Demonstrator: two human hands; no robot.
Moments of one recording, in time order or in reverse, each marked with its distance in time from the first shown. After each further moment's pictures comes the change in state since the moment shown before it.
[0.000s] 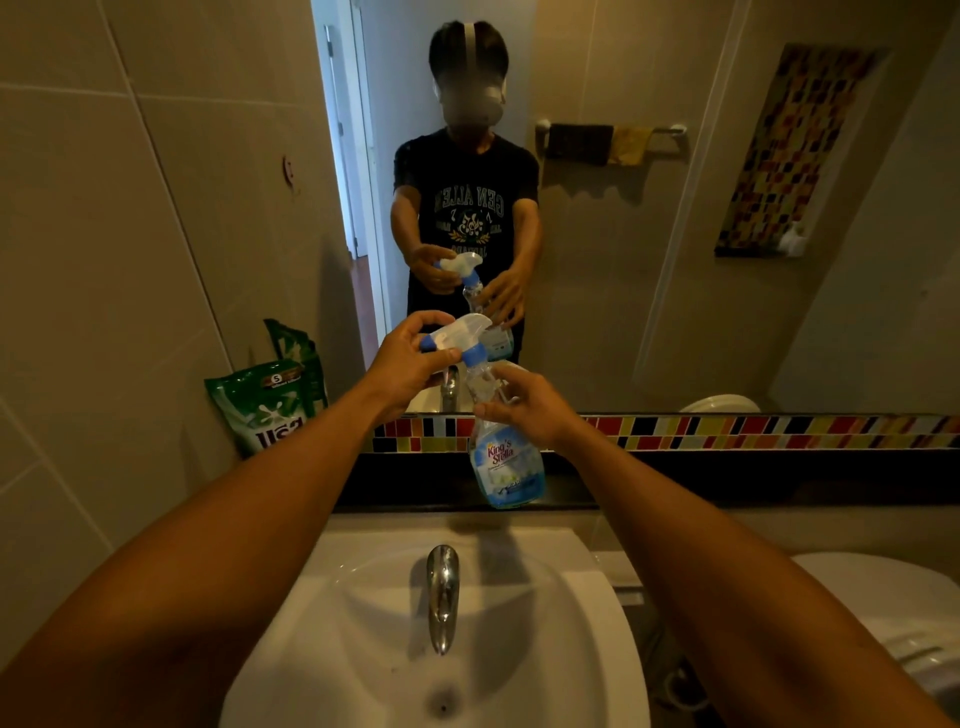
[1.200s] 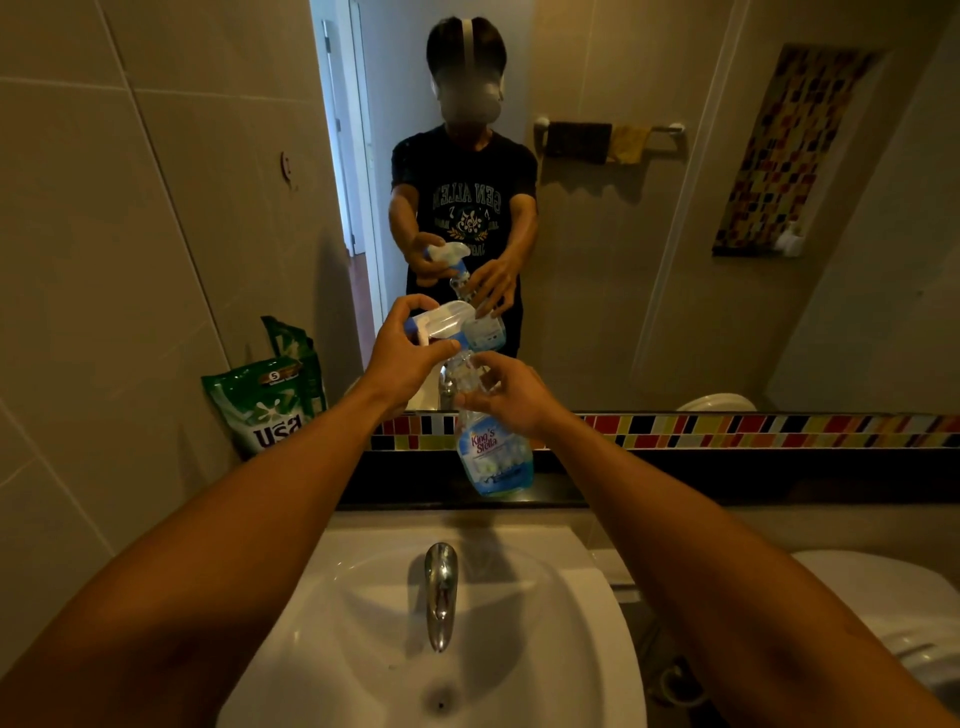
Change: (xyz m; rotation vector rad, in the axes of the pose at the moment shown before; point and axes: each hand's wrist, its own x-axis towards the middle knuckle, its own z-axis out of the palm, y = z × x) left_hand 0.002 -0.005 0.002 0.080 0.134 0.220; right_hand 0.010 -0.022 0.011 -0.129 0.043 -0.015
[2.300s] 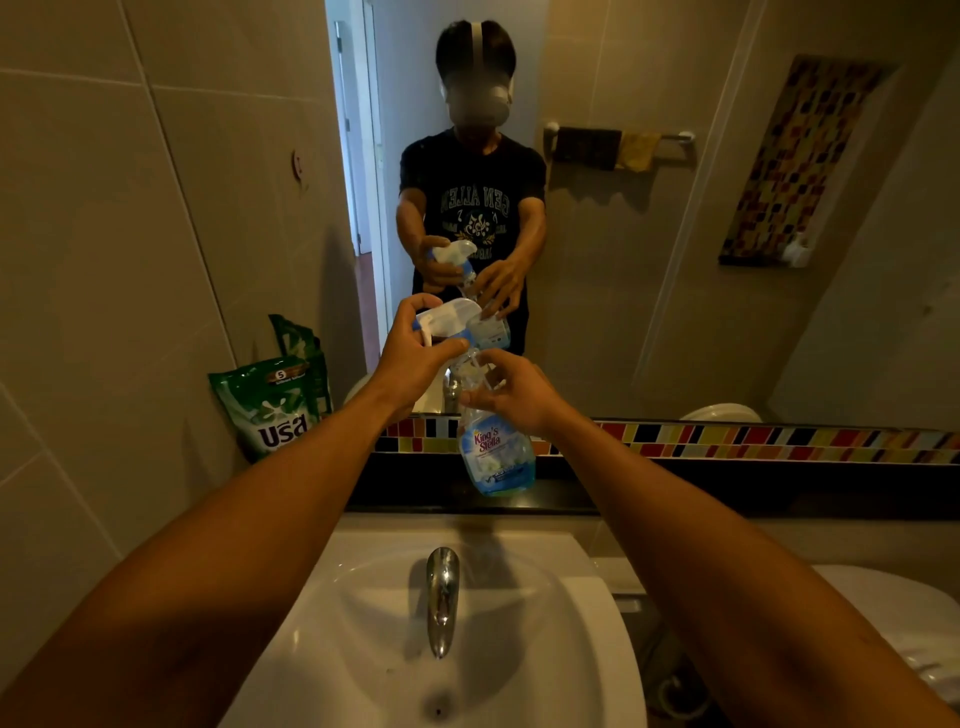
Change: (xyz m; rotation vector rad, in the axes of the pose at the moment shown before) left_hand 0.004 -0.002 0.000 -0.083 0.011 -0.007; right_hand 0.003 -0.012 -0.005 -0.020 -0.010 0.003
